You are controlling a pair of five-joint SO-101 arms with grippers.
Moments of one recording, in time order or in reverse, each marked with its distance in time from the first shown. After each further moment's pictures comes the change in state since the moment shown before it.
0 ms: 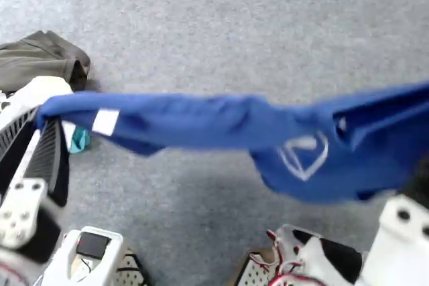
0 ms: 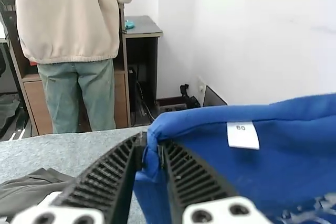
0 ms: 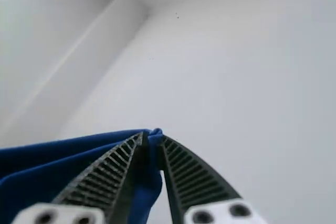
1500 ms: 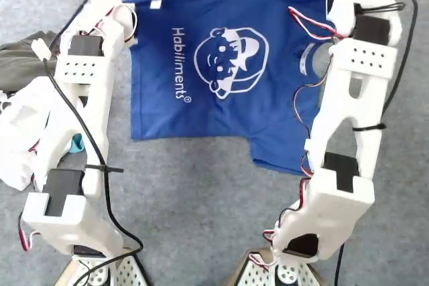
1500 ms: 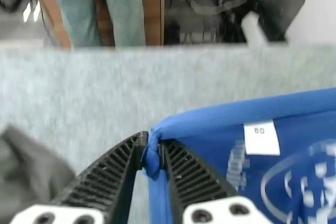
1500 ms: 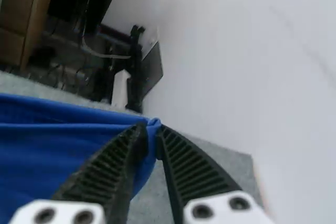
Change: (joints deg) left arm -9.6 61.8 22.8 -55.6 -0.2; right arm -4.8 41.1 58.2 -37.5 -2.2
